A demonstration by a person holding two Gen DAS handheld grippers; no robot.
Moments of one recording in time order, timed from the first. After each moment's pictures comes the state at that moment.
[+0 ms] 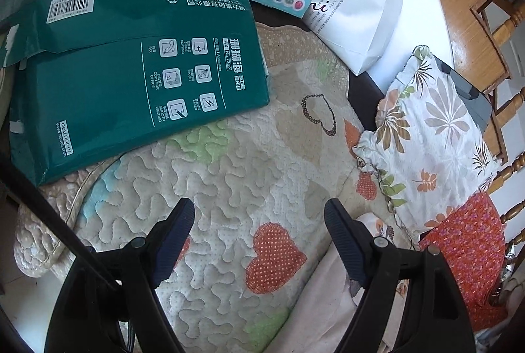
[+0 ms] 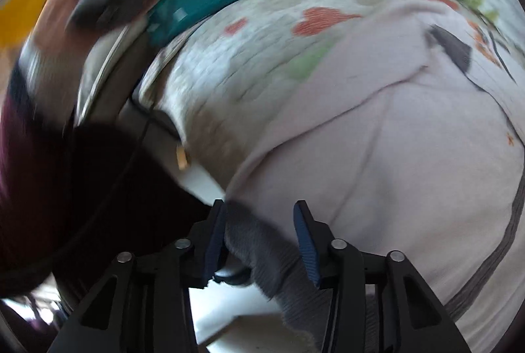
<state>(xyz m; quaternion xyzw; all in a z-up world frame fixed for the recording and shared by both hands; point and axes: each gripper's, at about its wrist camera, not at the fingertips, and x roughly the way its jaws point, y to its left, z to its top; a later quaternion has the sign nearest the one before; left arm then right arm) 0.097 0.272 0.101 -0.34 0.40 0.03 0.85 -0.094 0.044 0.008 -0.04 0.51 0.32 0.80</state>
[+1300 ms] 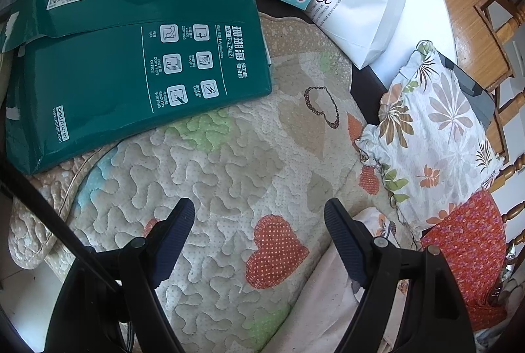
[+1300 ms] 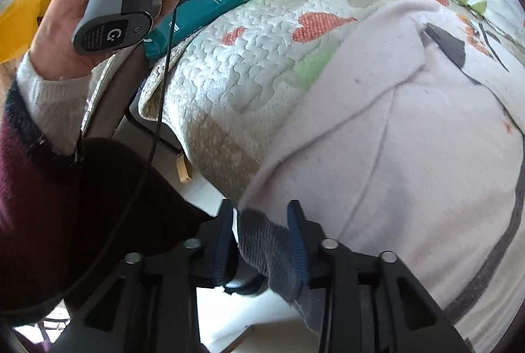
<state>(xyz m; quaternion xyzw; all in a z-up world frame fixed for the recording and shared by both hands) 0.096 0.267 0.094 -0.34 0.41 0.03 0.85 -0.084 0.043 0.012 0.00 0.50 0.28 0.82</state>
